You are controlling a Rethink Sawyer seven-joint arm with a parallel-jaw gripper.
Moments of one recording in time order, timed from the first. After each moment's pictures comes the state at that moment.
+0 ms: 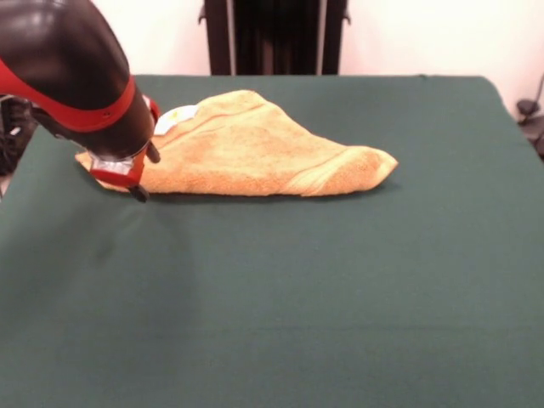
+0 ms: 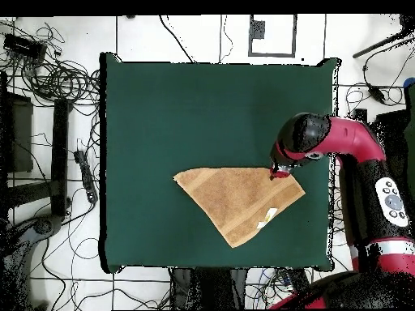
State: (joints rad) arm -0.78 -0.27 0.62 1.15 -0.71 1.42 0.33
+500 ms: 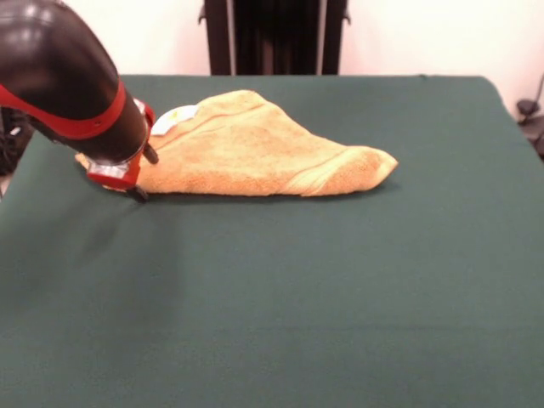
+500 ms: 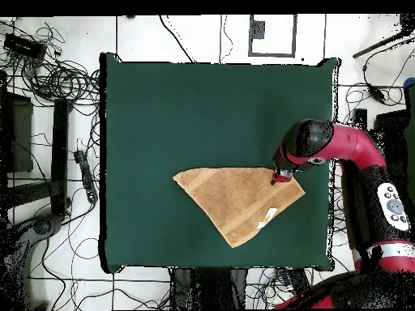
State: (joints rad) arm -0.81 -0.24 0.62 1.15 -0.71 1.42 0.33
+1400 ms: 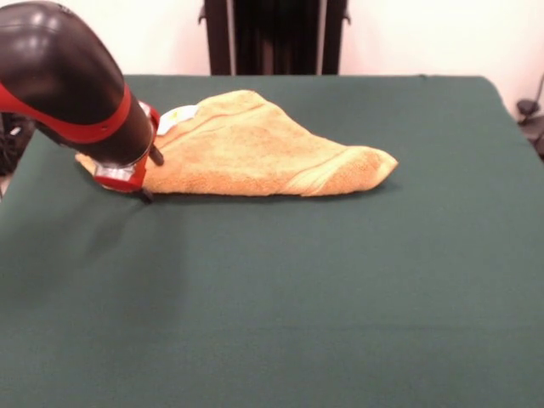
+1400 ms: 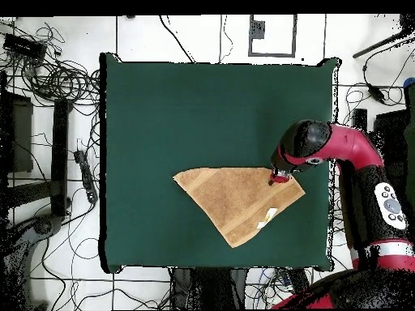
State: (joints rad) arm -0.80 -0.23 0.62 1.15 -0.71 1.42 0.33
